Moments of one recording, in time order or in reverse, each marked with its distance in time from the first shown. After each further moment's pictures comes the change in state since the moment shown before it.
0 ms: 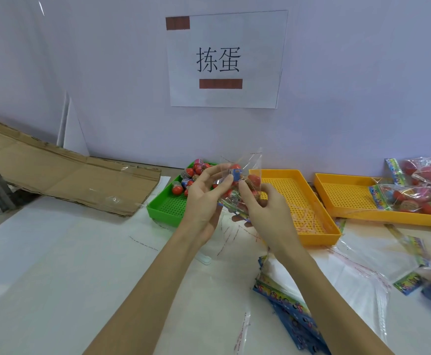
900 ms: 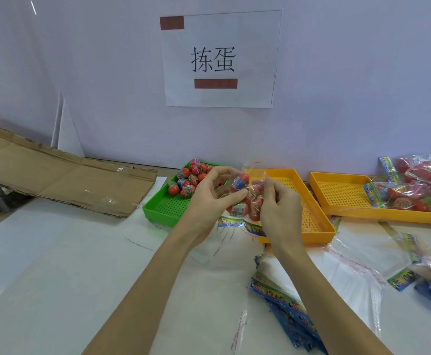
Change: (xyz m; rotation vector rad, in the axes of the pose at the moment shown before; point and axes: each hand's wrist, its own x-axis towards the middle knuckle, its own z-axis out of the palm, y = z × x) left_hand -0.002 -0.001 -0.002 0.286 -0.236 0.085; right_hand 0.001 0.000 -0.008 -0.057 0.295 -0.077
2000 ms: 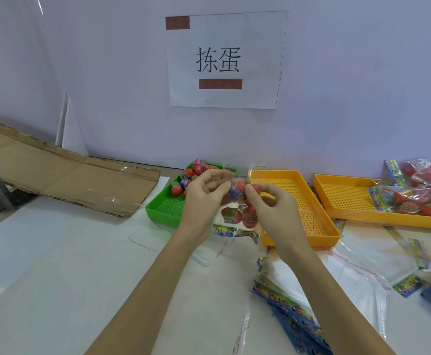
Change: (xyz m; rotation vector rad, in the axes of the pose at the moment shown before) left_hand 0.001 0.002 0.000 0.010 0.246 -0.022; right_hand 0.001 -0.004 -0.002 0.098 -0.230 0.079
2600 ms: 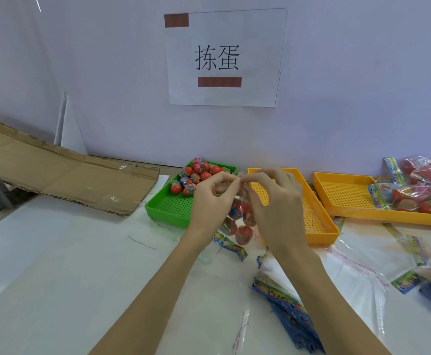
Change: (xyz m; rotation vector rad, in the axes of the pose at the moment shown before) left_hand -0.008 -0.007 0.008 0.244 -0.021 0.165; right_hand -0.003 0.001 -0.002 -0.686 0.245 -0.631
